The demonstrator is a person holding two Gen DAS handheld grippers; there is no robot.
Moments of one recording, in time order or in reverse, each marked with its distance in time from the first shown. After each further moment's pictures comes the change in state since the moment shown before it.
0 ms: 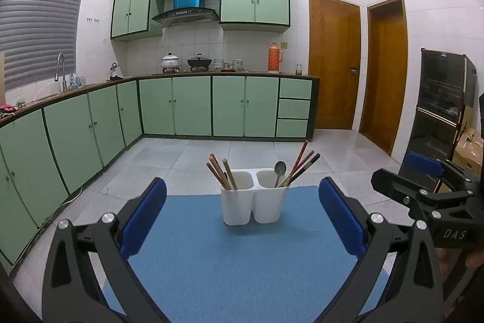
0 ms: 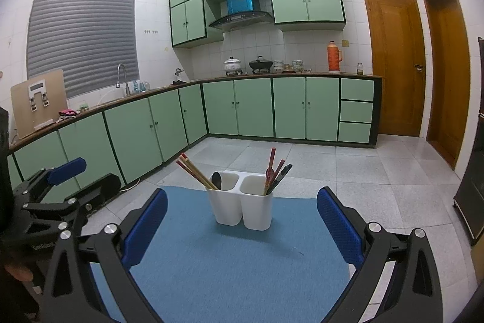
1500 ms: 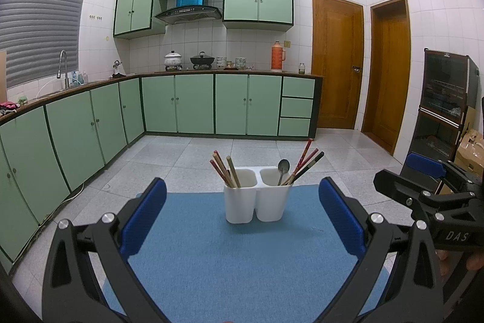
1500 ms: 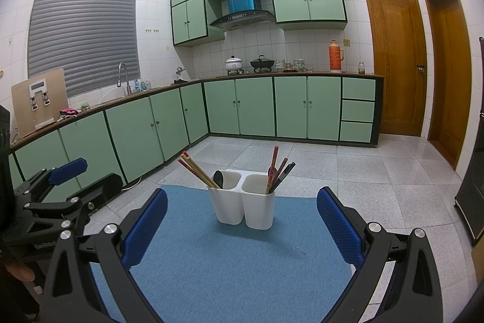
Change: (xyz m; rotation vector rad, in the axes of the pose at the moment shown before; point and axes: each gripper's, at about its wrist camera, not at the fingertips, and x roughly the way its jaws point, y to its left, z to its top) left arm 0.001 0.003 0.000 -0.004 0.004 0.005; right arm 0.001 0.002 0.001 0.000 0.001 0.001
